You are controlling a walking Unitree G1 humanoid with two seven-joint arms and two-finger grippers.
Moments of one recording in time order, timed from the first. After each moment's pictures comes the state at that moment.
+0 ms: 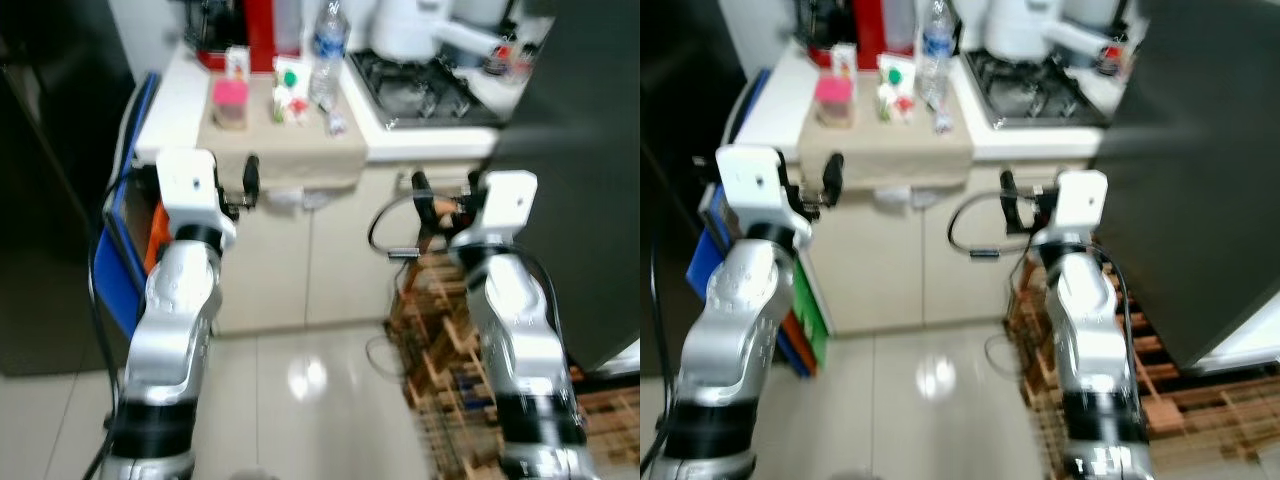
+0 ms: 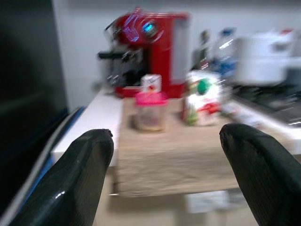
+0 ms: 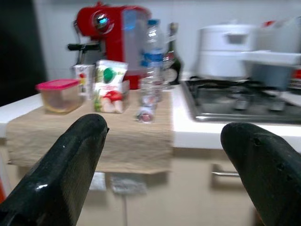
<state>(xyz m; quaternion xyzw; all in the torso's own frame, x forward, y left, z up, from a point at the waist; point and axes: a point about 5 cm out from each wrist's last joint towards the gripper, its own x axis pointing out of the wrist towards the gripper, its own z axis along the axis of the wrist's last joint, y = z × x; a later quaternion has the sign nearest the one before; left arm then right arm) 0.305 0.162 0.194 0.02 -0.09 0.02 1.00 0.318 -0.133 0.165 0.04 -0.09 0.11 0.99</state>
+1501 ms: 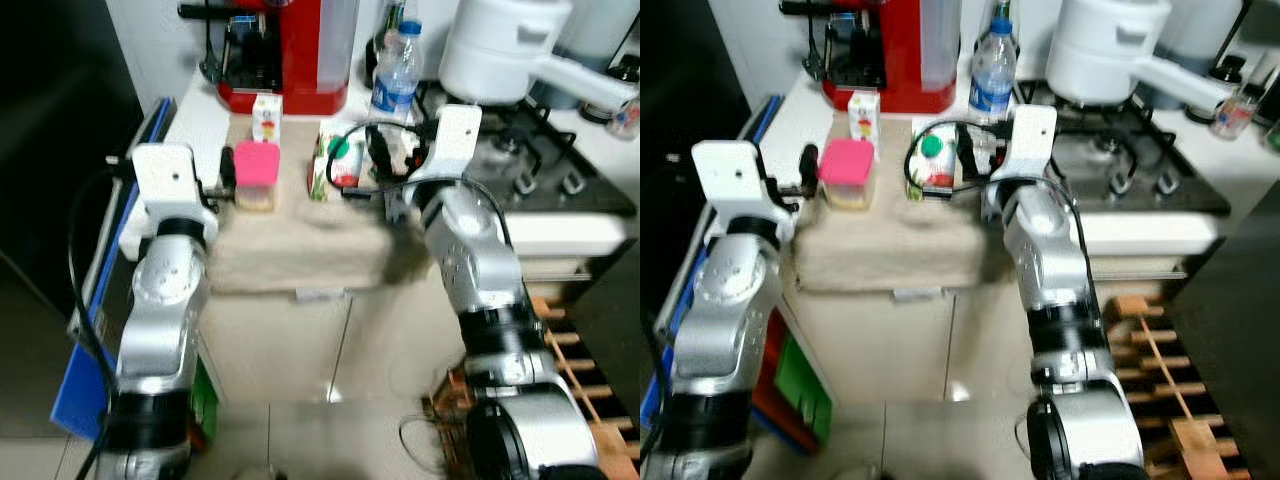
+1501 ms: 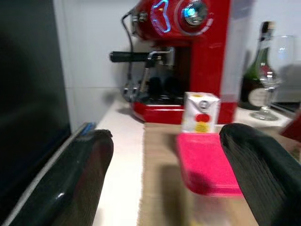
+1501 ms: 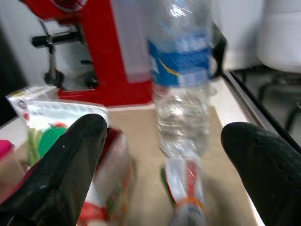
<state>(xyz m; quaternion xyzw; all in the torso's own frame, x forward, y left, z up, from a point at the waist) 0.309 0.158 0.200 0.02 -0.12 0.03 0.99 0.381 -0.110 0.198 0.10 0.01 0.09 0.99</state>
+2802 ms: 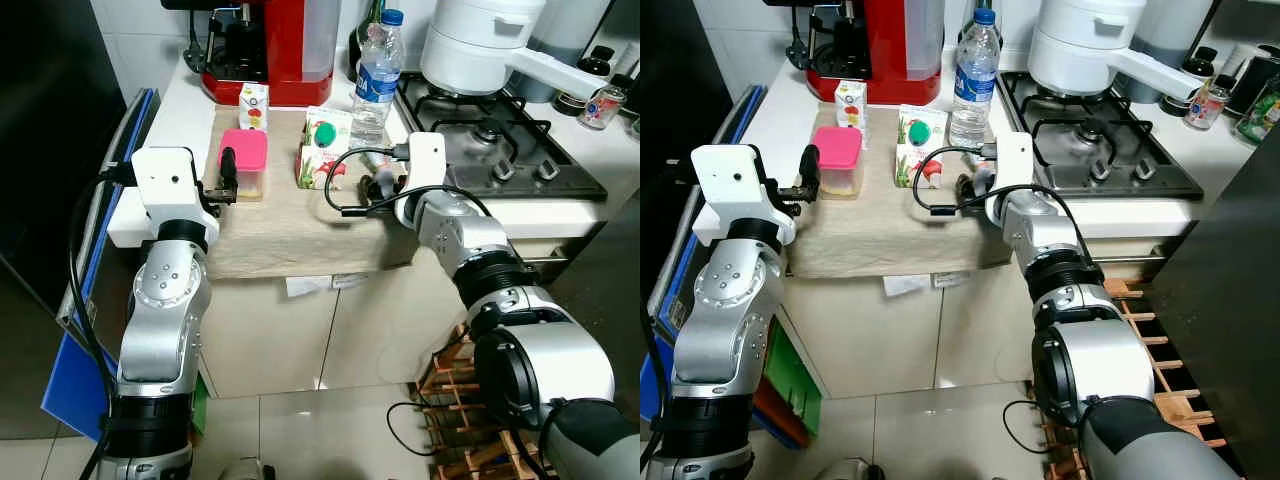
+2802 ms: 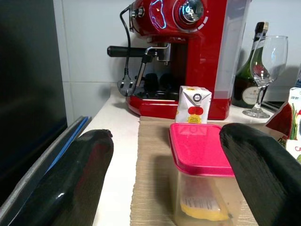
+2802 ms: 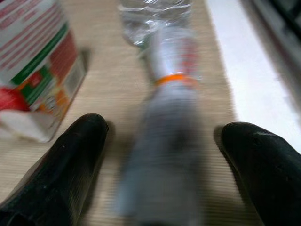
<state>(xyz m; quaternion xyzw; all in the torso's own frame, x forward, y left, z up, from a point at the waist) 0.306 0.161 0.199 0.01 -0.11 0.04 0.99 0.400 -0.107 0.157 0.04 0.19 0.10 0.98</state>
